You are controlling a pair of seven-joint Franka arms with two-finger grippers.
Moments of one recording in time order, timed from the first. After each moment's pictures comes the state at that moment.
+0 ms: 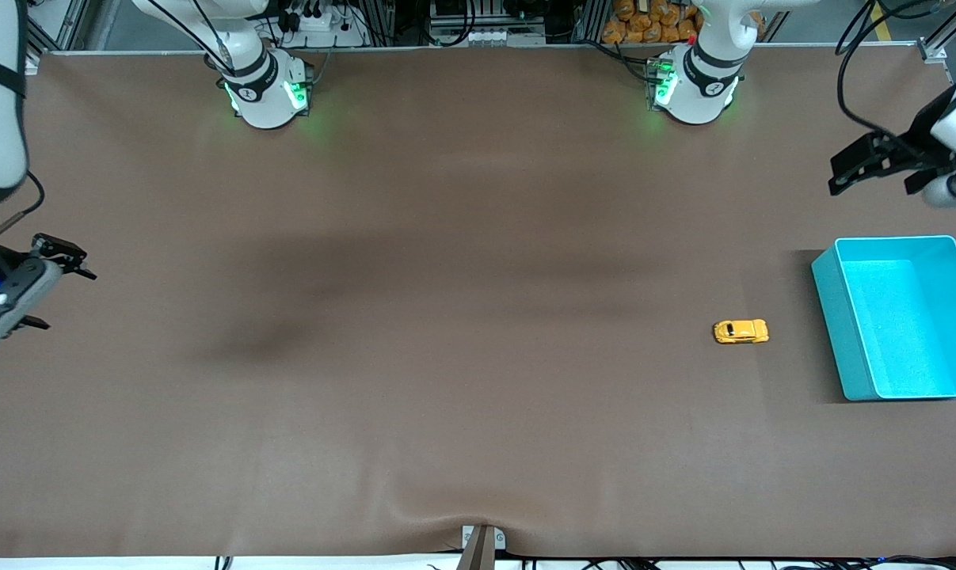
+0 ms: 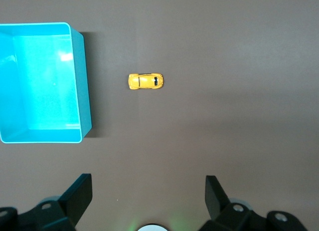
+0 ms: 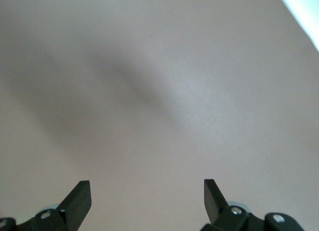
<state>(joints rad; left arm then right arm) -0.01 0.02 -0.07 -1.49 0.01 1.45 -0.08 0.00 0.25 -0.16 -1.50 0.06 1.73 -1.01</state>
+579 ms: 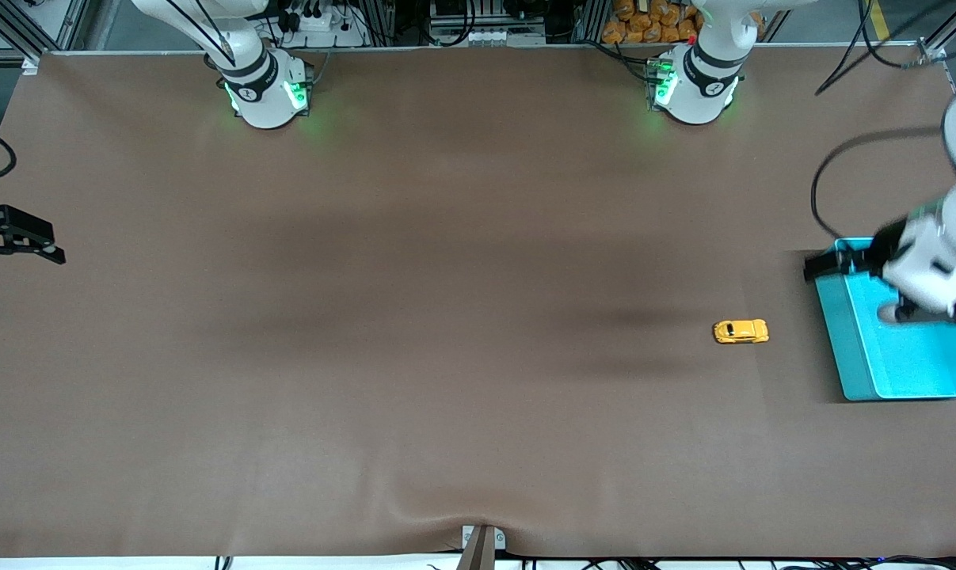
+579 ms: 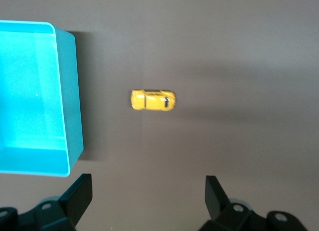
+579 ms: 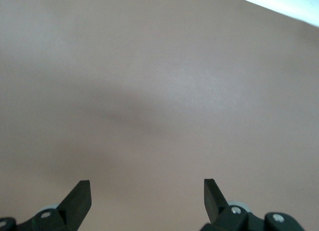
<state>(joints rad) 0.07 0.30 -0.07 -1.50 0.02 1.66 -0.09 0.03 0.22 -0.15 -1.29 0.06 1.53 -0.39</state>
